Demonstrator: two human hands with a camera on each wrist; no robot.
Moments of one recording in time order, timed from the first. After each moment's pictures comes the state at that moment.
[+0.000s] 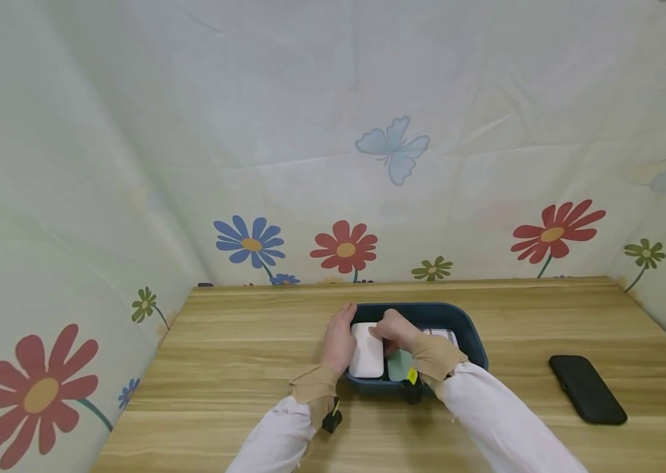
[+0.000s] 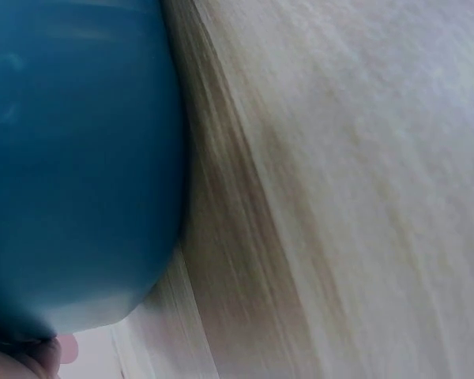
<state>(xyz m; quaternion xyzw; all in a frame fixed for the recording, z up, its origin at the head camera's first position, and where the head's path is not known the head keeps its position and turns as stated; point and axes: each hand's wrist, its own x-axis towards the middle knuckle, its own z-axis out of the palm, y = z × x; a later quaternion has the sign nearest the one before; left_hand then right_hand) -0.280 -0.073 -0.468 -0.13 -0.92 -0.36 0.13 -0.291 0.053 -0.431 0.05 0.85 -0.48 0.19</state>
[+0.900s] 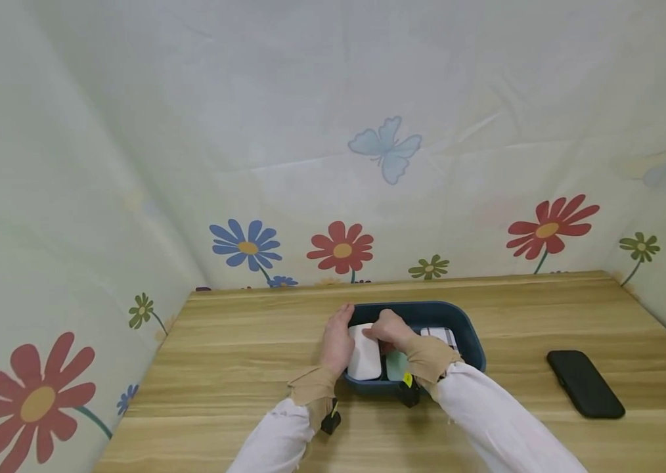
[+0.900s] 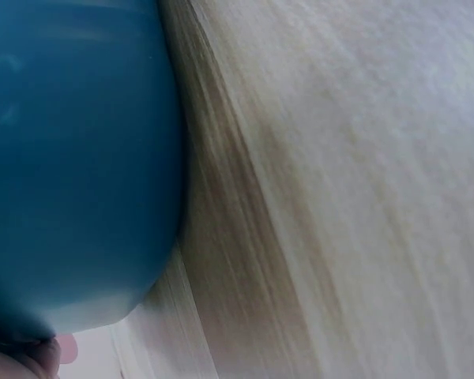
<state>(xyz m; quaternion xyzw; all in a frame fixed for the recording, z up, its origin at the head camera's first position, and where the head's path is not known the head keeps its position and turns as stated) -0.282 -0.074 -0.471 -0.13 -0.92 -0.36 0.12 -0.291 0.050 -0.437 0.05 0.88 -0.45 0.15</state>
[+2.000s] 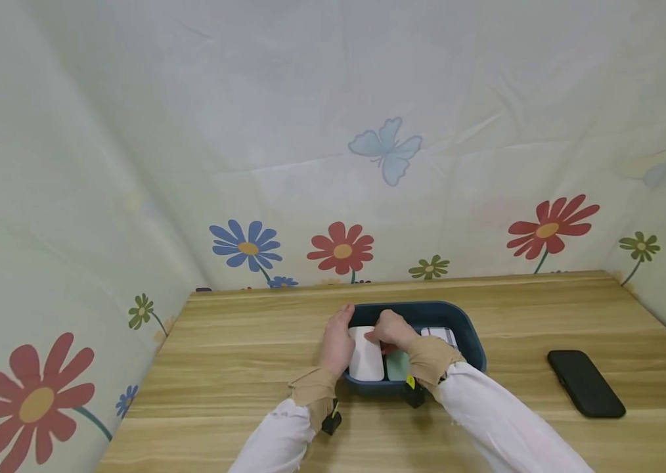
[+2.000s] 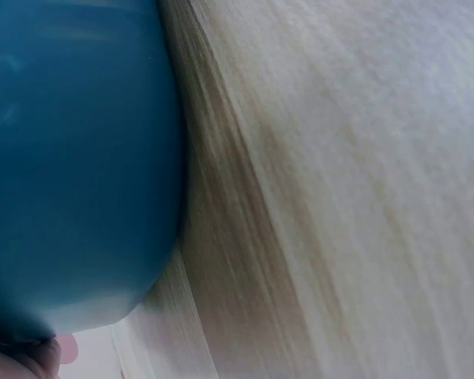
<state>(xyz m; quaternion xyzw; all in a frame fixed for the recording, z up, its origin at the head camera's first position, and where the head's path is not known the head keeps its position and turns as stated) -0.283 -0.073 -0.471 -0.13 -0.92 -0.35 0.12 -0.289 0.050 -0.433 0.04 0.92 -0.38 0.14</state>
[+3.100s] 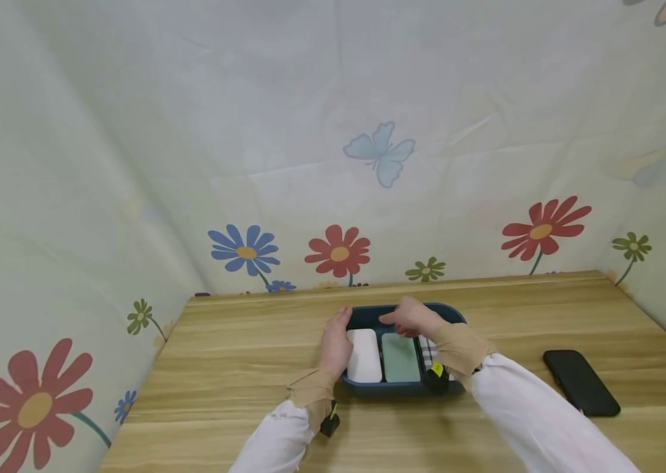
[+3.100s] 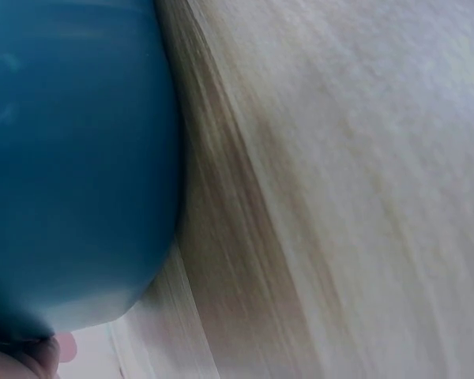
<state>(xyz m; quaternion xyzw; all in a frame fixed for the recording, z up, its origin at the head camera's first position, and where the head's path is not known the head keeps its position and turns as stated) -0.282 -0.072 -0.473 -0.13 -0.92 -0.34 0.13 -0.282 0.096 -0.395 0.01 0.89 -0.43 0.16</state>
